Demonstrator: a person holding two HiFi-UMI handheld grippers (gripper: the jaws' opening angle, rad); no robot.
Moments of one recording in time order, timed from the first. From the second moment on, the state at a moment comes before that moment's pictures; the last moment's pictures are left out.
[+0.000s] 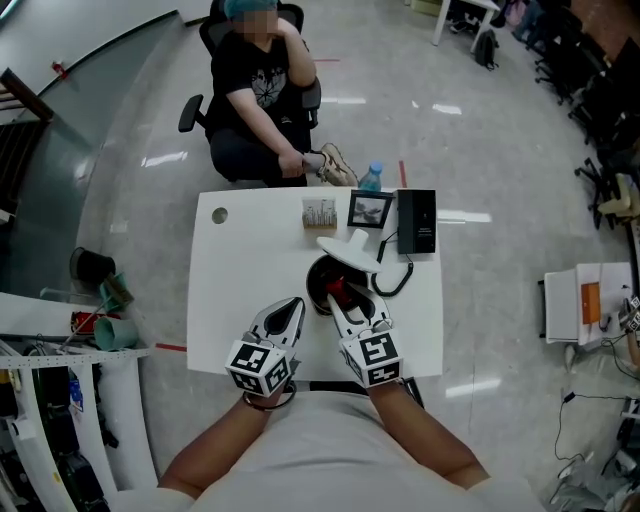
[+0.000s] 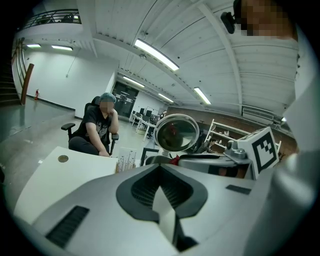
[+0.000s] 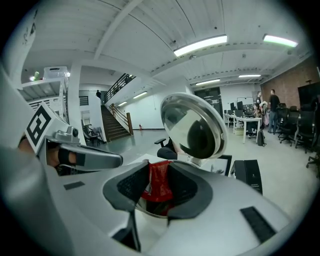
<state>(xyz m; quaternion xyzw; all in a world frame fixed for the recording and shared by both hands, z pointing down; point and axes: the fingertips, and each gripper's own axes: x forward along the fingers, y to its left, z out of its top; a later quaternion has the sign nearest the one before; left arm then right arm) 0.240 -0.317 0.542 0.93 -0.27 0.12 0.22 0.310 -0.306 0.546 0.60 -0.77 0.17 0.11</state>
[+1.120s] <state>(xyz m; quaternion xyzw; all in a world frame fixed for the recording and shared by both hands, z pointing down) 0.163 -0.257 0.528 0.93 -0.29 0.08 0.20 0.230 -0.241 0.521 0.58 -0.80 0.12 0.11</state>
